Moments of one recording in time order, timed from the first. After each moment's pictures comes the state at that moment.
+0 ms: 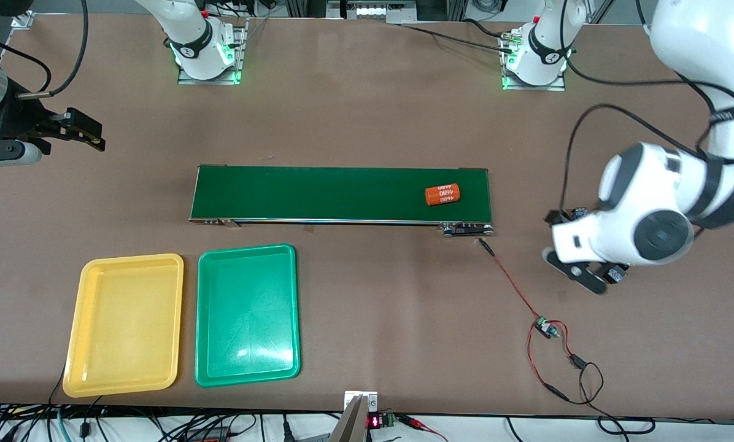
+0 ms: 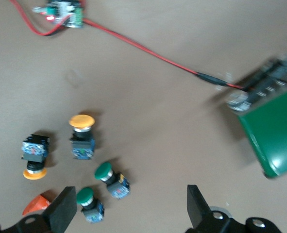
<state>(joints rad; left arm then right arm) 0.15 0.63 -0.35 -1.34 0.26 1.64 0.33 0.07 0.03 0.00 -1.57 -0.01 1.54 -0.02</state>
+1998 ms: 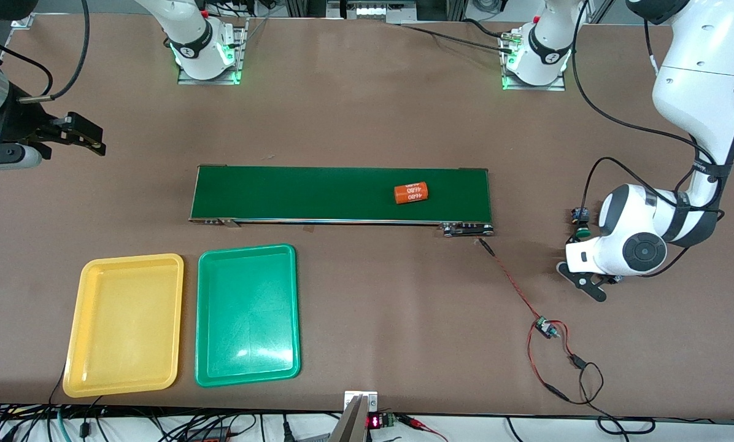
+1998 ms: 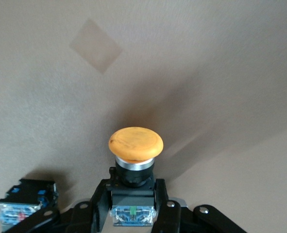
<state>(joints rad) 0.26 0.72 -0.30 -1.66 0.43 2.11 0.45 0.07 0.04 0.00 -1.58 -0.01 1.57 -0.02</state>
